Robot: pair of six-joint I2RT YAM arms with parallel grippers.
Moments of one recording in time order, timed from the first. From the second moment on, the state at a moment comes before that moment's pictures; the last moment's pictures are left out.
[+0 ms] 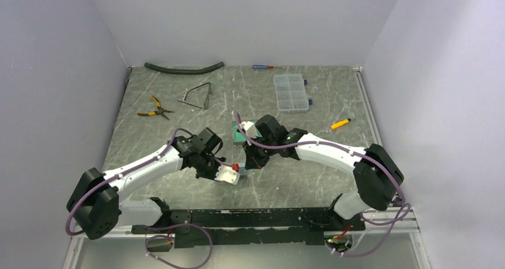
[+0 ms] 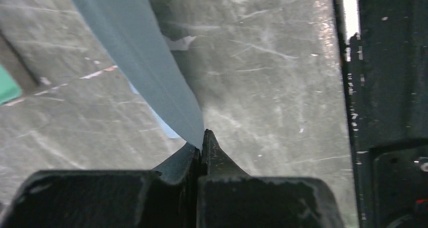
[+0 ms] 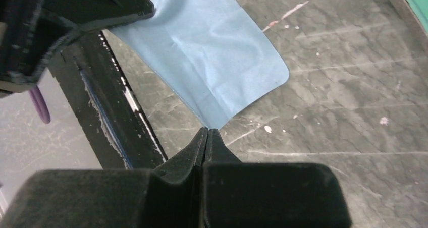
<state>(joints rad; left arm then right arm) -0.74 1.24 0.80 -0.78 0.34 1.13 0.83 1.50 0.95 -0.34 -0.44 0.12</state>
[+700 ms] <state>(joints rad) -0.79 1.23 0.70 -0.82 0.36 0.91 0.87 1.63 0.95 -0.29 -0.55 0.13</state>
